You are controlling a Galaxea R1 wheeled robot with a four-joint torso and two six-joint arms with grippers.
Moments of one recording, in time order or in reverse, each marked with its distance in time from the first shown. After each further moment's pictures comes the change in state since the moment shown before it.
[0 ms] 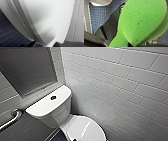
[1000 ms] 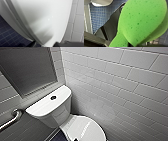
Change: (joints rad) left arm -0.002 0.014 0.007 0.000 -0.003 -0.004; right arm 0.008 0.002 0.000 0.000 -0.002 0.000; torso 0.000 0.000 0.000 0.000
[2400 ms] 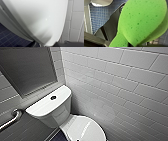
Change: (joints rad) left arm 0.028 0.043 -0.037 0.108 -0.074 -0.016; right arm 0.001 -0.002 0.001 0.002 0.000 0.000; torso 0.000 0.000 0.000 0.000
